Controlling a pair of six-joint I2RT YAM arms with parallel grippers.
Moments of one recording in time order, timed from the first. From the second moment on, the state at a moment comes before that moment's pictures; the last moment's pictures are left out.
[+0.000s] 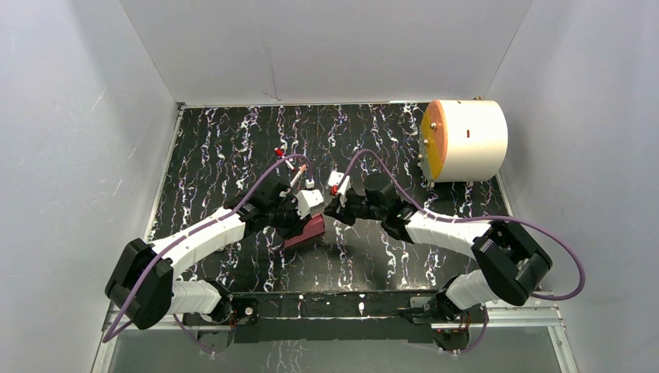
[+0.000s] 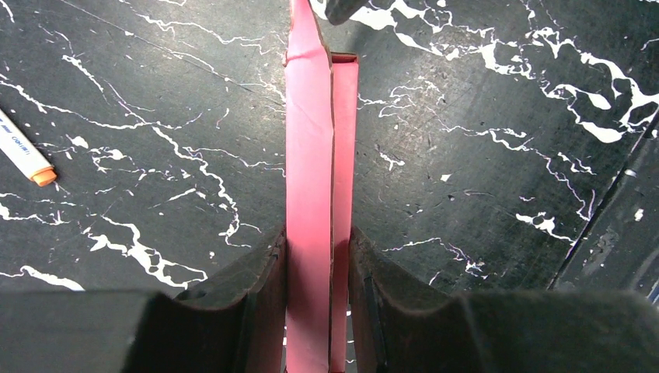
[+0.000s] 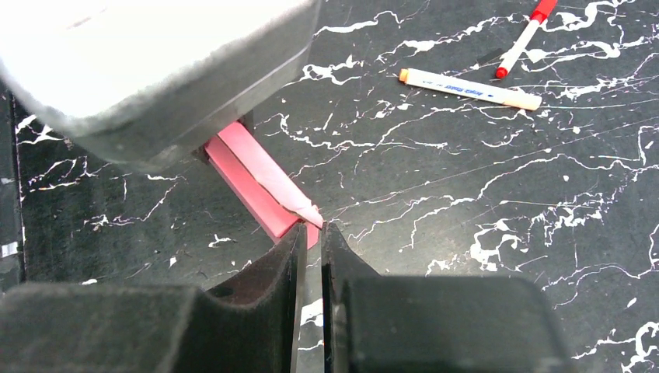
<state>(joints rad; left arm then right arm) -0.66 1.27 0.74 -0.41 0.31 0.39 0.81 1.42 0.67 0.35 -0.45 -0.24</state>
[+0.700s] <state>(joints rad) -0.66 1.27 0.75 -0.42 0.33 0.39 0.79 1.38 0.62 0.36 -0.47 -0.37</state>
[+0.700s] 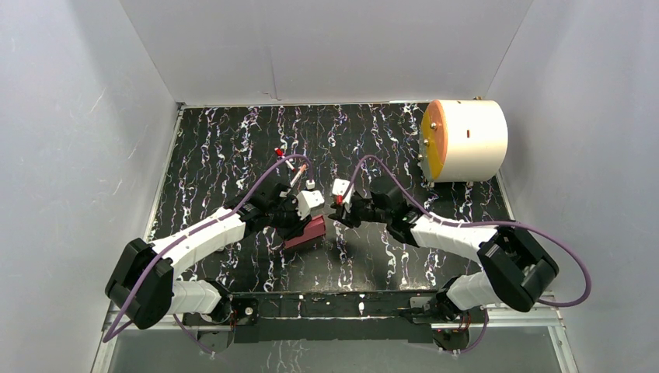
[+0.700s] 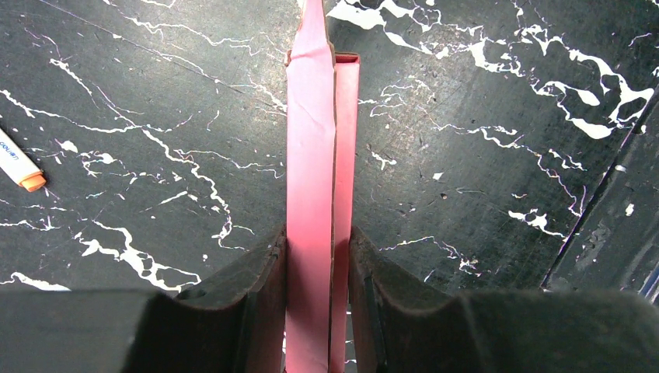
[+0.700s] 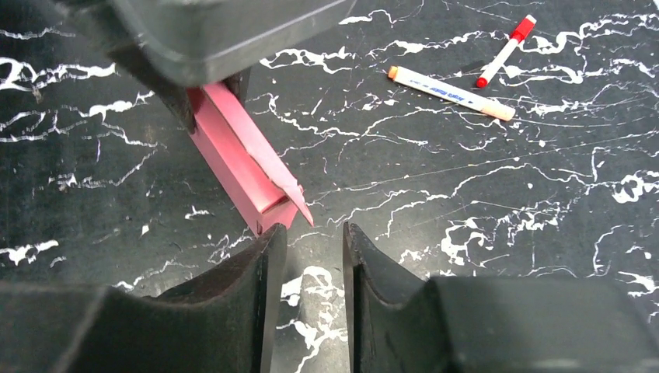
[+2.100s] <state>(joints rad) -0.66 1.29 0.75 -0.41 0.33 0.38 0.78 1.48 0.77 0.22 -0.54 -0.33</state>
